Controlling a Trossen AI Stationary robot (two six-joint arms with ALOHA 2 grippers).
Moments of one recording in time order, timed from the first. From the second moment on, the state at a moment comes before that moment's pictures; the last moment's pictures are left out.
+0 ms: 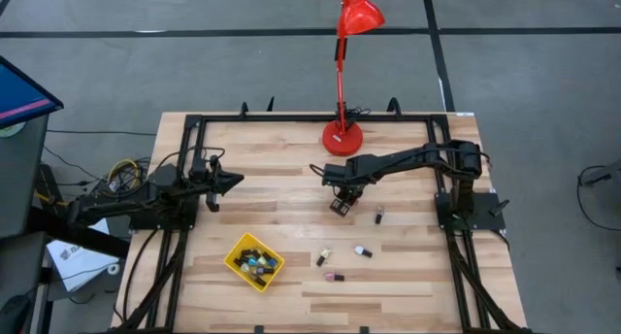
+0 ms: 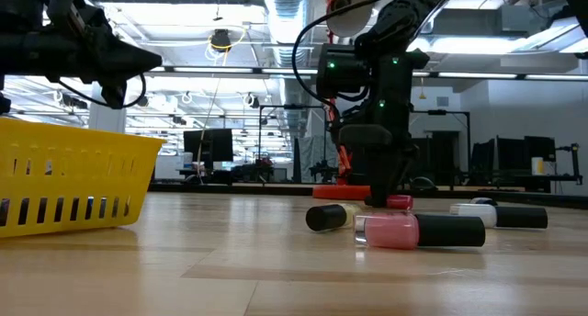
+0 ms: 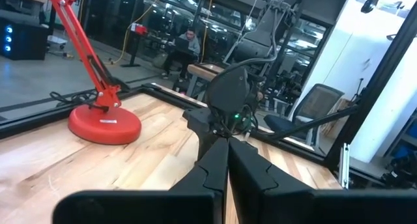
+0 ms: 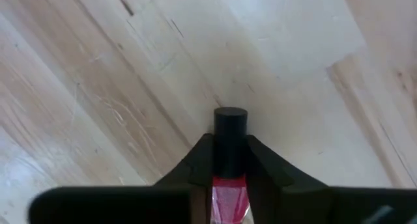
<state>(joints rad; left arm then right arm) 0.19 0.04 0.01 0.10 -0.03 -0.36 -0.12 1.94 1.18 -0.72 0.02 0.47</state>
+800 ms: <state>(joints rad) 0.08 0.00 0.01 0.14 -0.03 -0.36 -0.06 1.94 1.44 -0.74 0.05 0.50</state>
